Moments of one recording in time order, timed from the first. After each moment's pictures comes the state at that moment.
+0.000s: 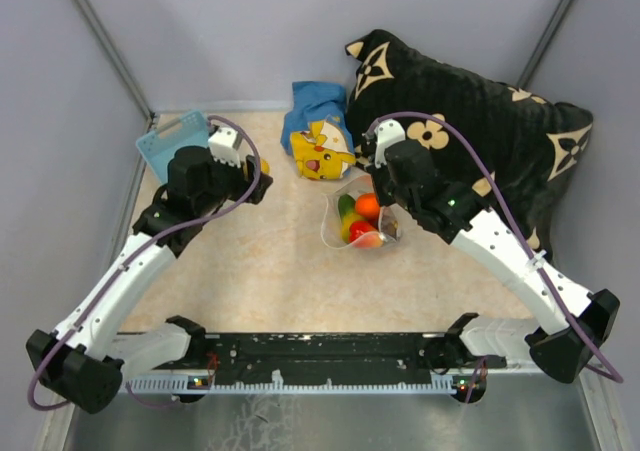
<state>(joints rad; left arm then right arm) -0.42 1.08 1.04 -0.32 0.04 -0.12 0.70 1.18 1.25 -0.61 0.27 0.08</state>
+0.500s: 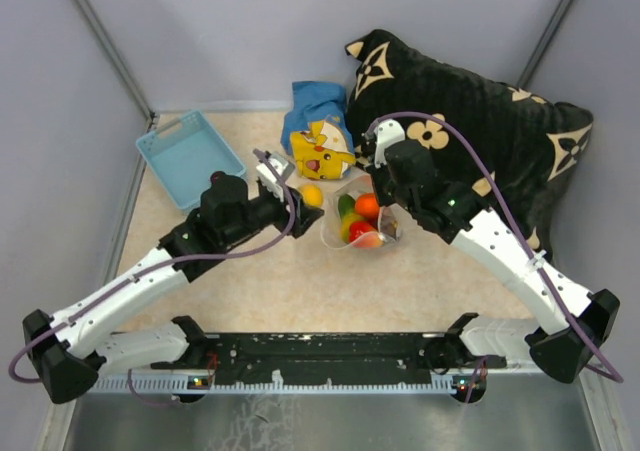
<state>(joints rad) -0.79 1.03 0.94 -0.13 0.07 -0.17 0.70 1.18 1.25 -0.61 0.26 0.08</state>
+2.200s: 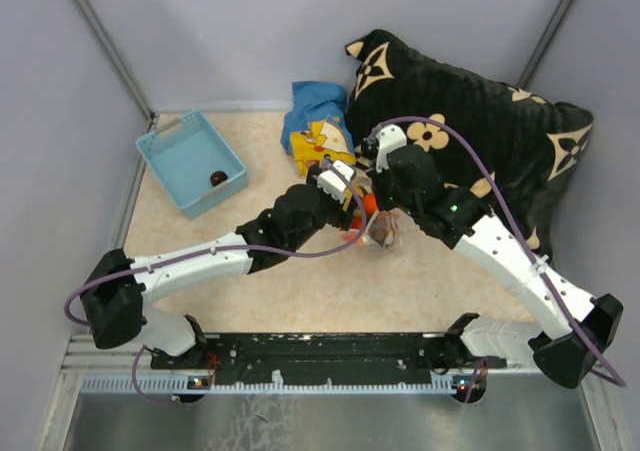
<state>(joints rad) -1.03 1.43 1.00 0.26 -0.36 0.02 0.70 1.15 1.20 -0.59 0.23 0.10</state>
